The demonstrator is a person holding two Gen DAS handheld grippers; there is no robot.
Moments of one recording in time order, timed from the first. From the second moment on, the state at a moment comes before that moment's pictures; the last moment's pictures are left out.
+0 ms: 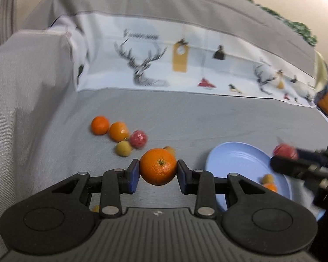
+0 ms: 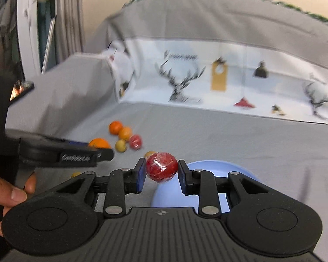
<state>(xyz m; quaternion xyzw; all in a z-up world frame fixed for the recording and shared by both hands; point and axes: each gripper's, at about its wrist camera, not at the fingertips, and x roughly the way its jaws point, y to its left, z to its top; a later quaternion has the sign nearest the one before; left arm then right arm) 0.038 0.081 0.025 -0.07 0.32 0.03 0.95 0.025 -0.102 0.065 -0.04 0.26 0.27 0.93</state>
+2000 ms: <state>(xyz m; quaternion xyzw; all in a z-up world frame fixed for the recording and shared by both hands) 0.024 -0.015 0.001 0.00 0.30 -0.09 0.95 0.031 -0.155 0.029 -0.01 0.31 0.19 0.93</state>
